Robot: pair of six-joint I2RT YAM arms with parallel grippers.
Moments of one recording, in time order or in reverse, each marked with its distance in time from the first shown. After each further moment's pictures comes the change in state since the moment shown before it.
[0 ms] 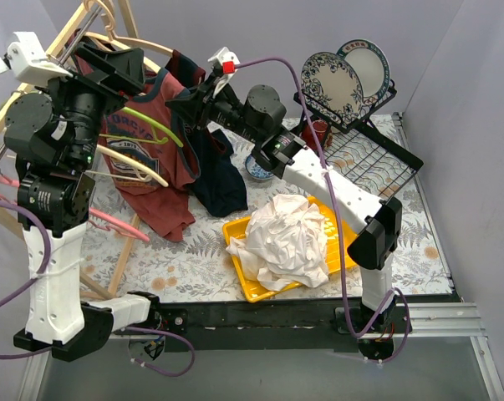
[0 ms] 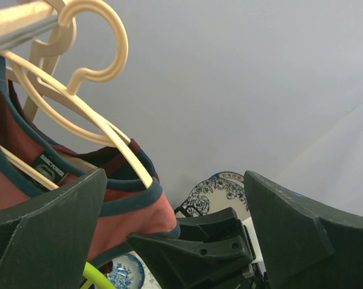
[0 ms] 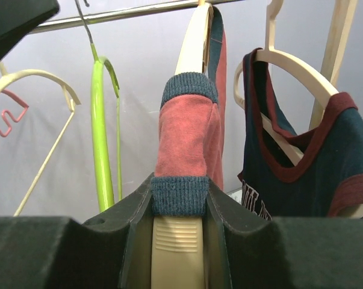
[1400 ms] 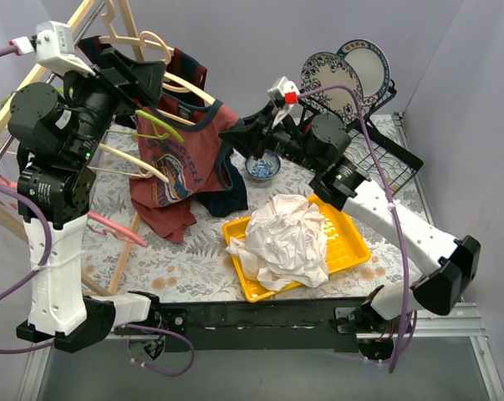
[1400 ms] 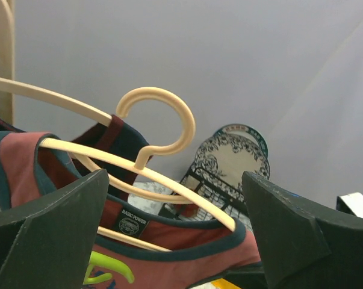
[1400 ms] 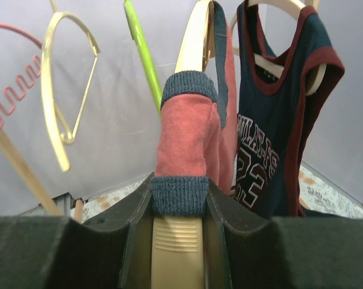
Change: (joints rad) left arm 0.000 0.051 0.091 -0.098 0.189 0.170; right arm -0.075 -0.501 -0.594 0.007 -0.078 0.000
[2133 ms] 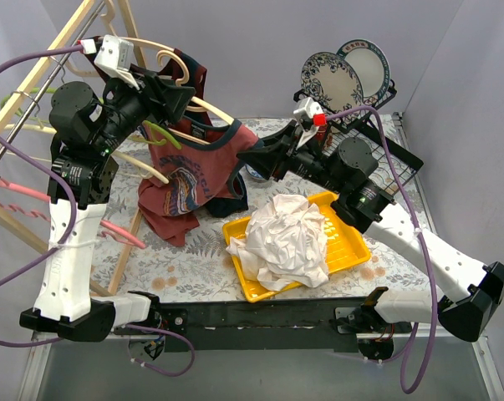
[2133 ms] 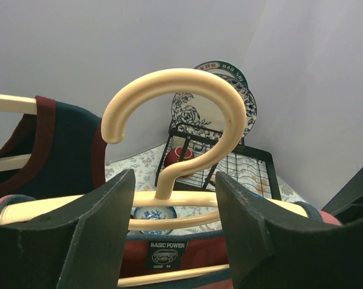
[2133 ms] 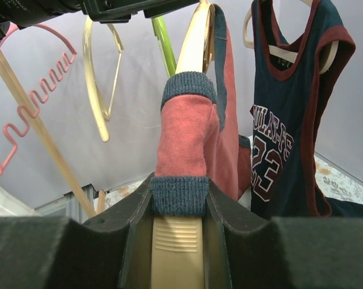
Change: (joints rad) left arm -0.001 -0.003 -0.243 0.164 0.331 0.174; right arm 0.002 -0.230 -0.228 0.021 -0.016 0.052
